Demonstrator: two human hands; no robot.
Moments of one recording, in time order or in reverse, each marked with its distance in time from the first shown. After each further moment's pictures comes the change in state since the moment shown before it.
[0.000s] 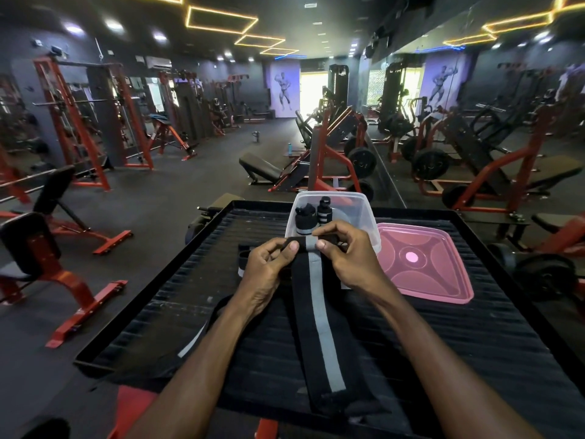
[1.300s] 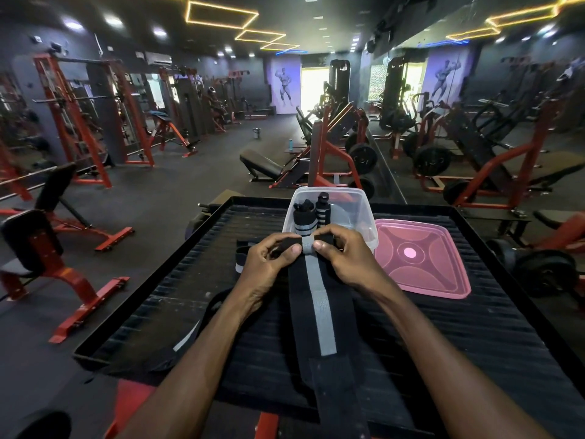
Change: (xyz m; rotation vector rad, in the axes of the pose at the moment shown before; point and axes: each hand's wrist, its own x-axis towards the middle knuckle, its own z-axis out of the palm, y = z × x) left_hand 0.000 -0.001 0.002 0.218 0.014 0.071; right_hand -0.001 0.008 -0.006 -0.056 -0.109 0.059
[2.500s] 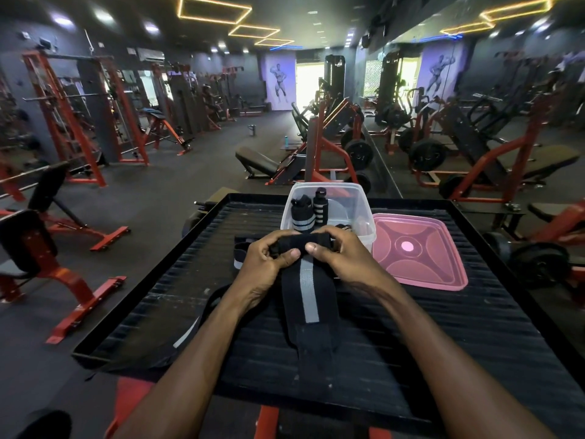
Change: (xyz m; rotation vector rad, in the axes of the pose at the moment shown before) left_hand -0.003 0.002 -0.001 -0.017 -0.073 -0.046; right_hand -0.008 0.007 0.002 0.136 -0.078 0.098
